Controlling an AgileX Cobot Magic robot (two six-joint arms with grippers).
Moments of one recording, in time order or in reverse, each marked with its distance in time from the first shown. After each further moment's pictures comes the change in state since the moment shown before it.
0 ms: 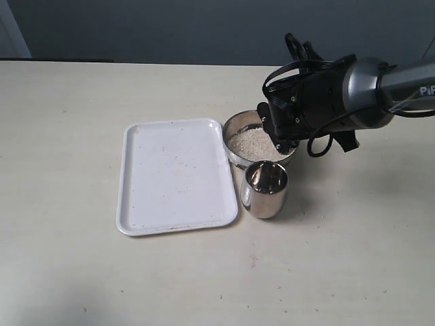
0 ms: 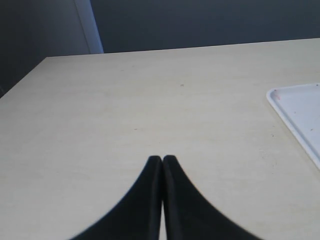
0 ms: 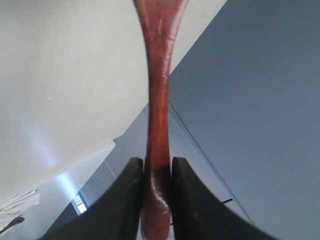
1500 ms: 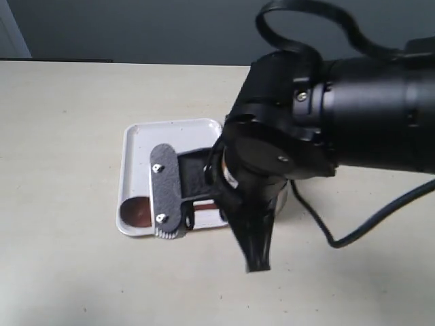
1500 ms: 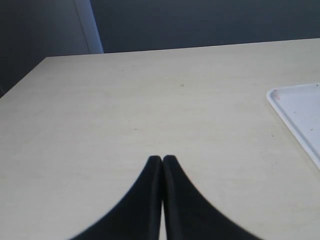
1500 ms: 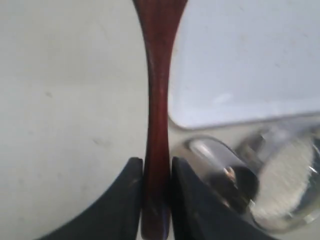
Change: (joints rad) left arm 0.000 0.000 0.000 0.000 0.000 0.000; right arm 0.375 -0.301 0.000 1.068 -0.087 -0.265
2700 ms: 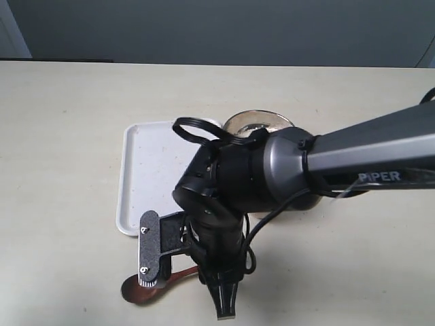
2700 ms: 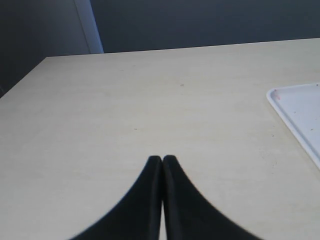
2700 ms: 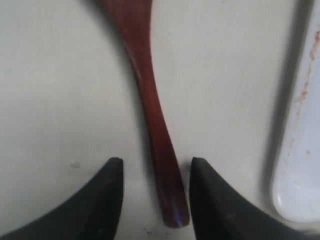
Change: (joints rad) left arm 0.000 0.000 0.000 0.000 0.000 0.000; right arm 0.000 0.327 -0.004 0.146 -0.139 -0.043
